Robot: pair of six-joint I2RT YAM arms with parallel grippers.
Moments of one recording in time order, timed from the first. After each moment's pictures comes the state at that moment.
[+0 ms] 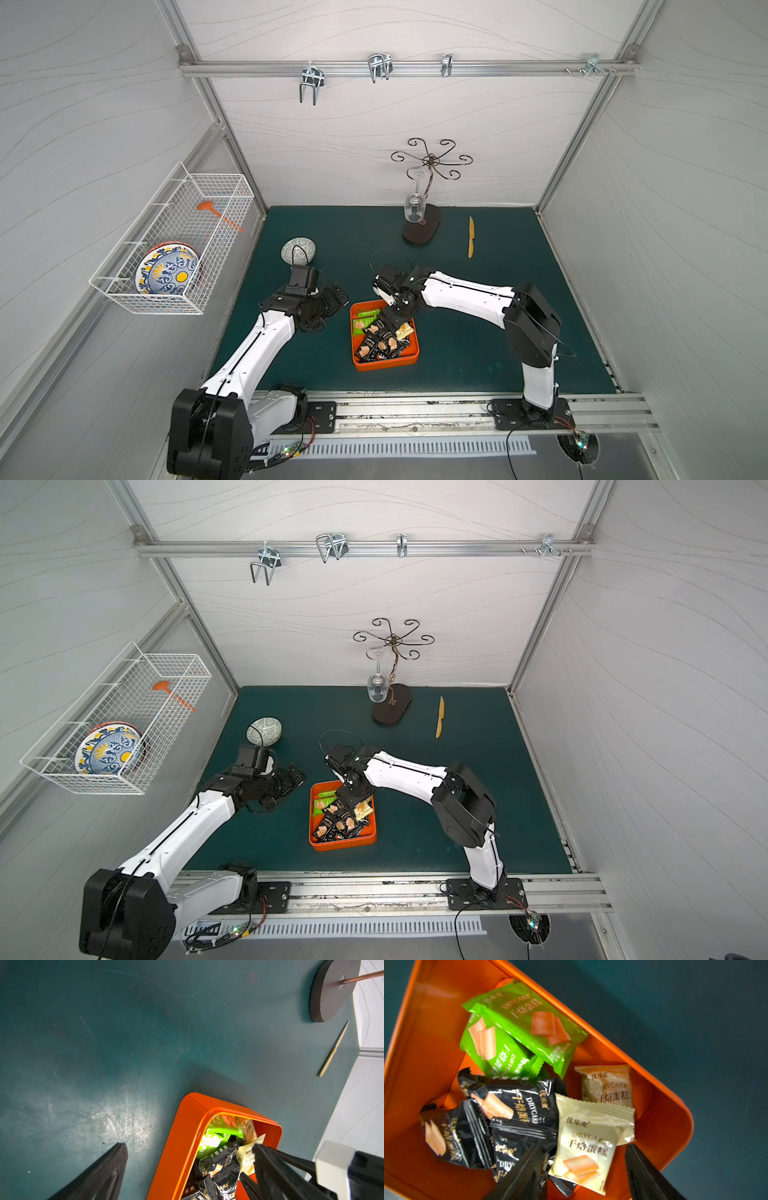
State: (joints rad) left arm -0.15 1.10 0.72 -0.67 0.24 -0.82; right arm 1.05 1.96 1.53 -0.89 0.01 0.21
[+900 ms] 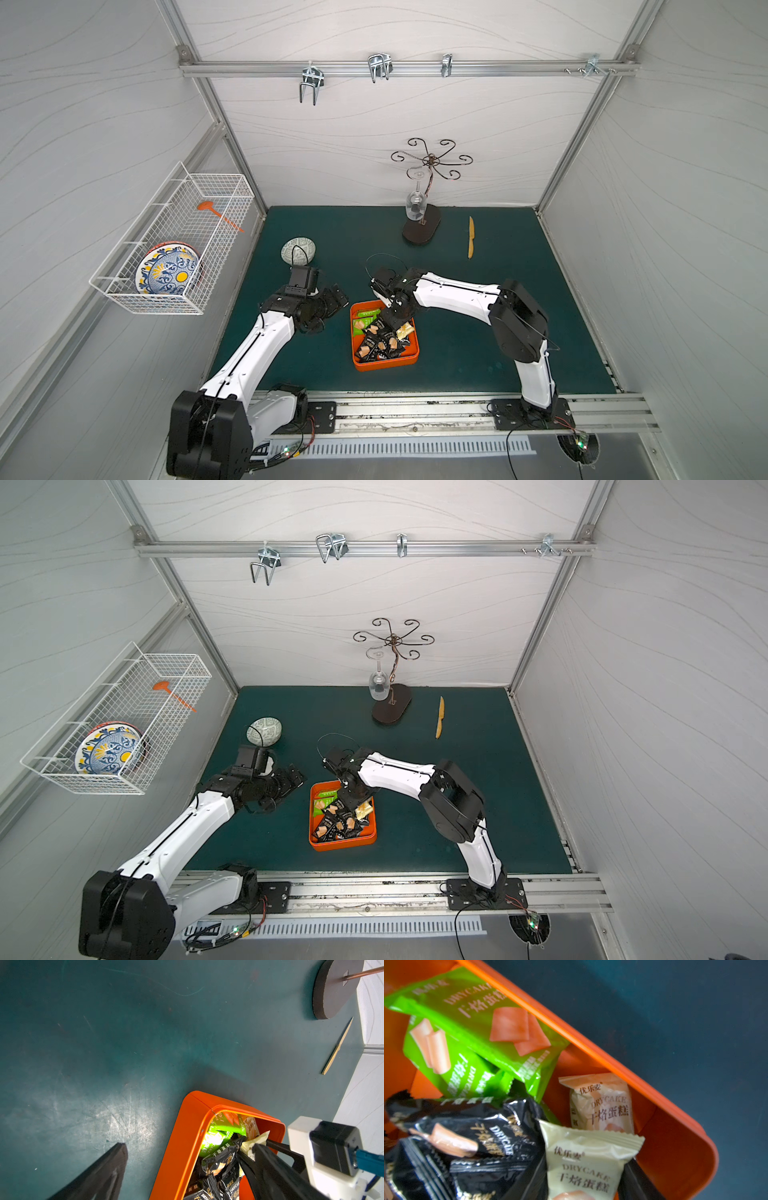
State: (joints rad) left arm -0.15 1.10 0.72 -0.68 0.24 -0.81; right arm 1.05 2.03 1.56 -0.90 0.04 0.22
